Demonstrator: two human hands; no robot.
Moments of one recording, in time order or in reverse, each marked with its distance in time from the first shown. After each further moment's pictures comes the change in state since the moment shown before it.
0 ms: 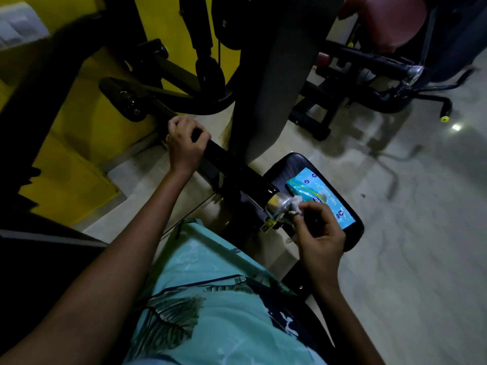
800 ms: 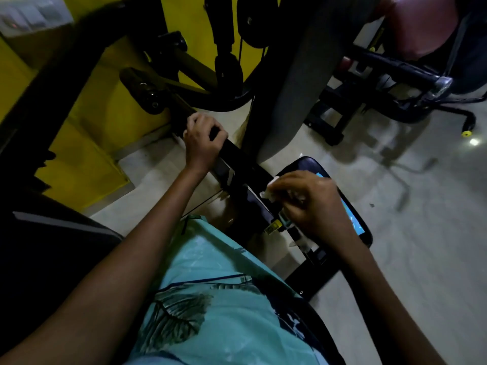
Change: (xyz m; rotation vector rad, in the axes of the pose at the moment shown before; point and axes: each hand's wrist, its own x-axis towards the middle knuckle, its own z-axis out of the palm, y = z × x) left_hand -0.004 0.005 0.001 0.012 0.028 0.003; right_hand 0.063 -0.050 0.025 -0.595 -0.662 -0.507
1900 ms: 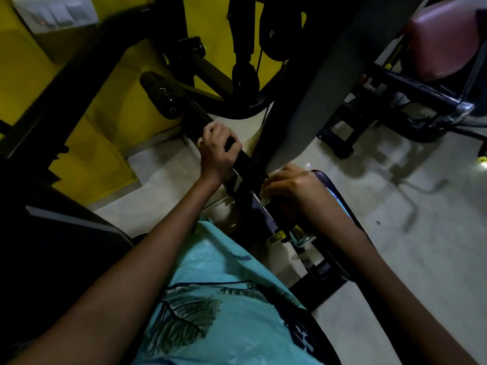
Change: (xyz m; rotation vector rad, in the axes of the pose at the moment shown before) left_hand -0.001 0.000 0.005 -0.032 0.083 0.029; right_hand 0.054 0.004 0.009 -0.130 -0.295 -0.362
